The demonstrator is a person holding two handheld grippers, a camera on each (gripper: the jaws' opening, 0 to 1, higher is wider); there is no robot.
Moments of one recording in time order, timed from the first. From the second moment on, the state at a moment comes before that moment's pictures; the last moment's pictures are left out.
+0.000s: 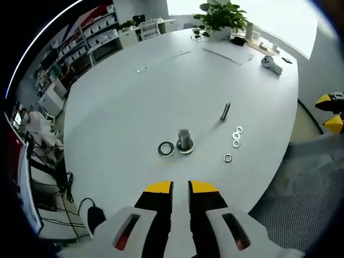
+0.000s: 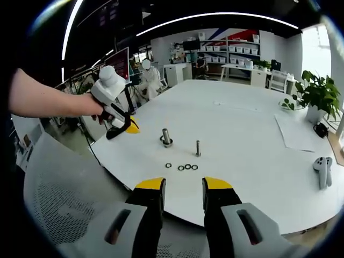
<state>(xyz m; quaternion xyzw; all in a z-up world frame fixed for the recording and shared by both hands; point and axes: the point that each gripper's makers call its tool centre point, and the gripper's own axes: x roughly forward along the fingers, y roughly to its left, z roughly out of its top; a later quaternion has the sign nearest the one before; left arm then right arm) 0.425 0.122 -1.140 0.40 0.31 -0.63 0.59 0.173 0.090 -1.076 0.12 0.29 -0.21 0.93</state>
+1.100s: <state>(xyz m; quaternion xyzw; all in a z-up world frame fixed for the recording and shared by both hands) 0.437 0.163 -1.157 0.40 0.33 -0.62 0.59 0.174 0.092 -1.077 0.12 0.29 -0.20 0.93</state>
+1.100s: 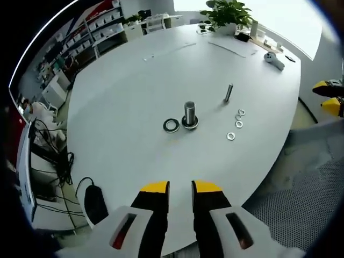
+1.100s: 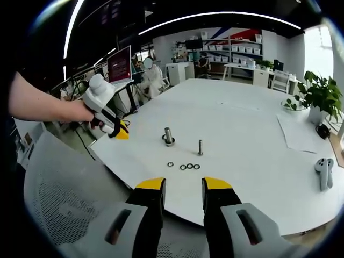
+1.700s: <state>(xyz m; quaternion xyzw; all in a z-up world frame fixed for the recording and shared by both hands) 0.435 0.165 -1.153 0.39 0.33 -0.61 0.60 0.175 0.094 -1.076 0.12 0.29 -0.20 0.93</state>
